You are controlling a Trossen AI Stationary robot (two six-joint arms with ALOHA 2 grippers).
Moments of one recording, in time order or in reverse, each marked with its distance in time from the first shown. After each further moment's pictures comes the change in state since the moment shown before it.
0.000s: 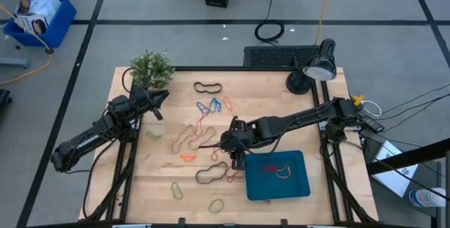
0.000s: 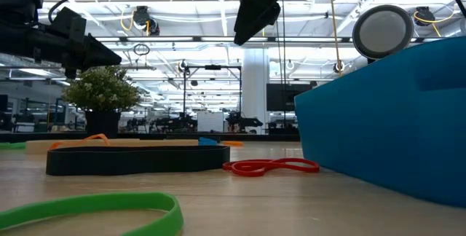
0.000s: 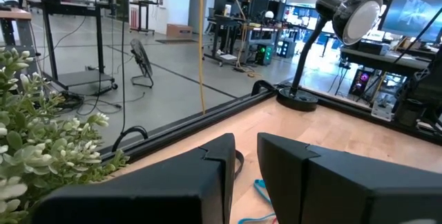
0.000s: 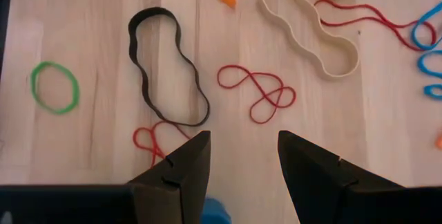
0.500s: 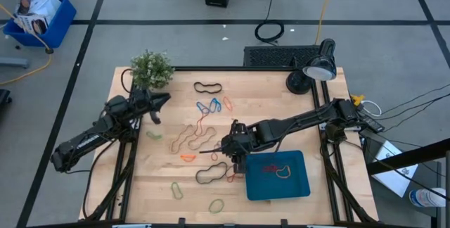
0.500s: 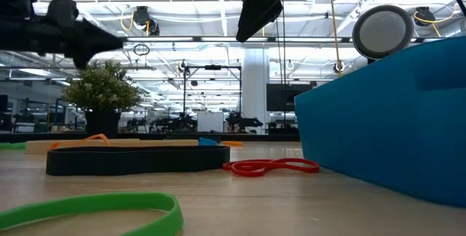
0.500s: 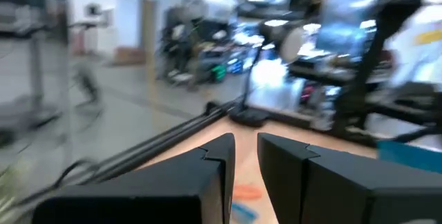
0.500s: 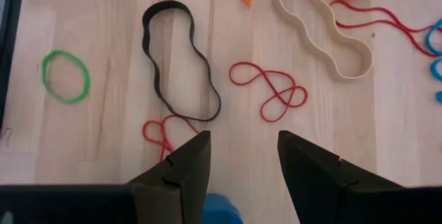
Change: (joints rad) left arm 0.000 0.000 -0.003 0.136 0.216 0.010; right arm 0.025 0.000 0.000 -0.004 0.000 -0.028
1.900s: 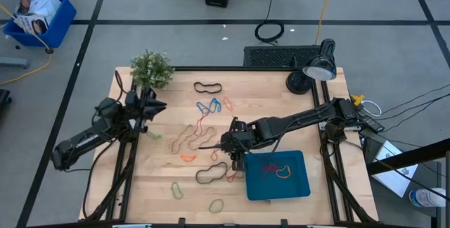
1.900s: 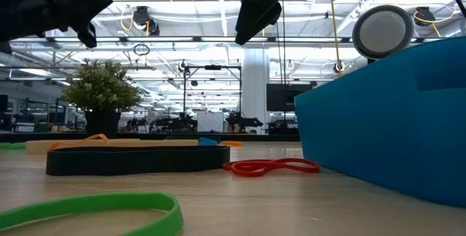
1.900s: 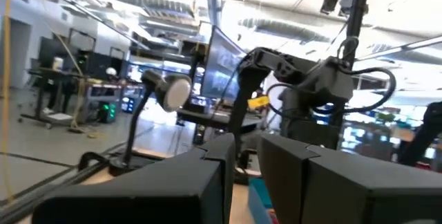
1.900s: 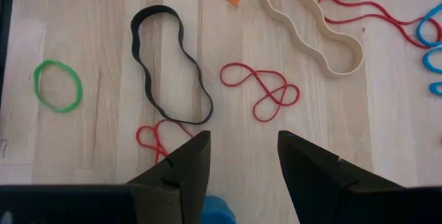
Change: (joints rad) left arm -0.040 0.000 0.003 0.260 0.314 -0.238; right arm -0.017 0.000 0.000 0.000 -0.003 0.029
